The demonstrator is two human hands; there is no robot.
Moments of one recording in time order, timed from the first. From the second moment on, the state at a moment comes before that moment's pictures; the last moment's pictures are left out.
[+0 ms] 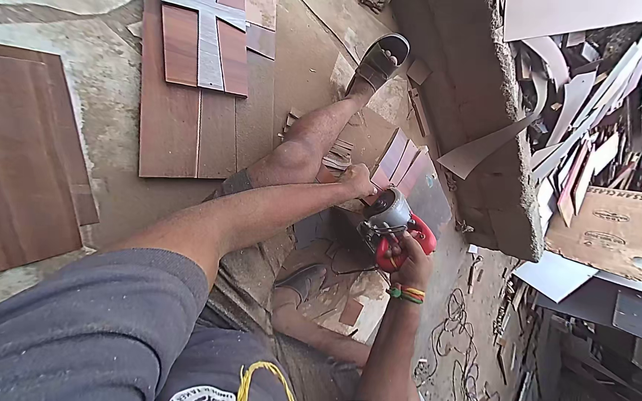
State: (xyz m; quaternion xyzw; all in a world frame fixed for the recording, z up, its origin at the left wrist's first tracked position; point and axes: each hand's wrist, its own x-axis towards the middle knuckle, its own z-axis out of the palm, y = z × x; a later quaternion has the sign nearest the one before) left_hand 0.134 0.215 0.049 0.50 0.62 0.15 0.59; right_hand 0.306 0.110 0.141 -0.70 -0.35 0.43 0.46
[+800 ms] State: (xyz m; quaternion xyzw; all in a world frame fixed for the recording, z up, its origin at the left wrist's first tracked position) left_hand 0.130 0.214 0.052 0.50 0.61 0.15 0.60; right_hand 0.307 0.110 0.139 -0.69 -0.35 0.43 0.46
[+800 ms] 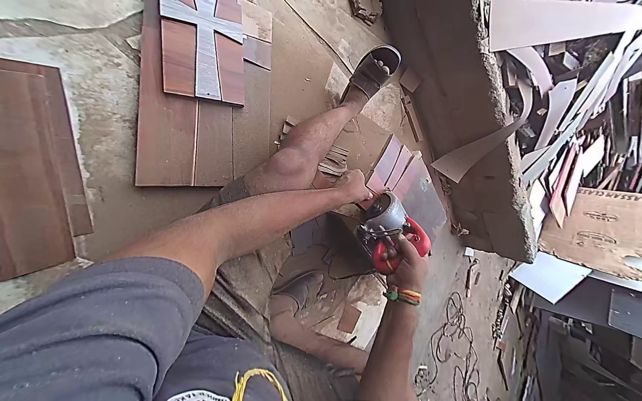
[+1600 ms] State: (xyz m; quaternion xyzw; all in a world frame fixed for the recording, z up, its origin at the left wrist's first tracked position) left_hand 0.117 0.215 0.058 0.46 0.56 0.15 0.67; right_hand 0.338 0.022 0.193 -0.67 -0.31 0.50 0.45
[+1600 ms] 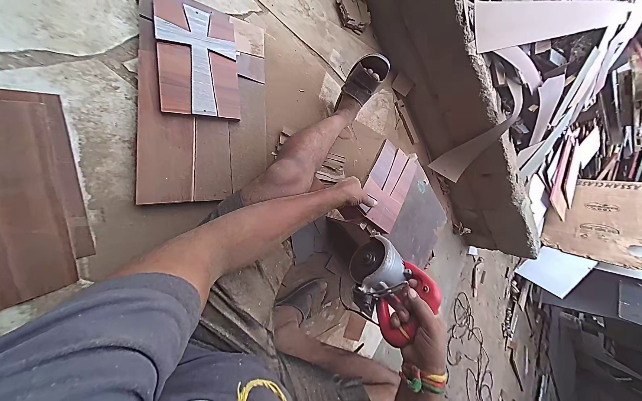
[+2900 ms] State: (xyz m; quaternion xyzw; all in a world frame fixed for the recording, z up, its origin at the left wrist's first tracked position) left_hand 0.070 0.218 0.127 0.56 0.54 0.12 0.61; right_hand 0.325 0.056 0.178 -0.67 -0.37 0.49 0.42
